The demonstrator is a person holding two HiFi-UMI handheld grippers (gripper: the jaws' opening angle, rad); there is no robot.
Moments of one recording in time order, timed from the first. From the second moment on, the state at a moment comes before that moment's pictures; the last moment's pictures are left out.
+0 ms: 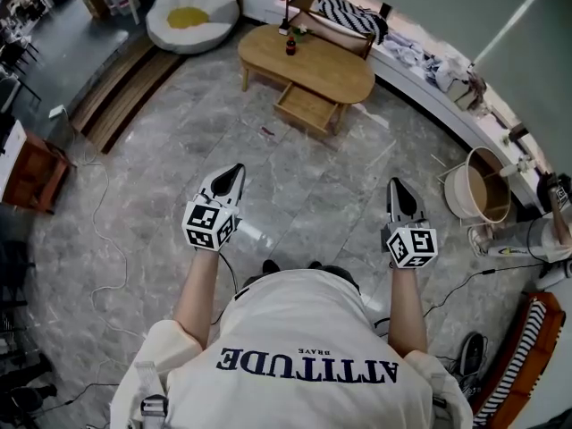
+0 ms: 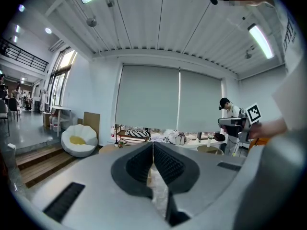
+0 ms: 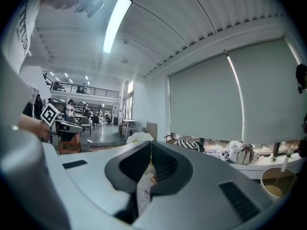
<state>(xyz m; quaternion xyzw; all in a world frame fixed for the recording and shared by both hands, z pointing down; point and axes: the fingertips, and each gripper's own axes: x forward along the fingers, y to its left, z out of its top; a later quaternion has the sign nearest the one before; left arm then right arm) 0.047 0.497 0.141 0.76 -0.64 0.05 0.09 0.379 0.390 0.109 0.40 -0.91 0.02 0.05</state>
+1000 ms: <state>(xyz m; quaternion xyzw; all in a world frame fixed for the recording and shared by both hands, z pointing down) -0.011 0.494 0.164 0.75 -0.64 0.05 0.12 0.321 0.383 0.136 0.39 -0.92 0.02 0.08</state>
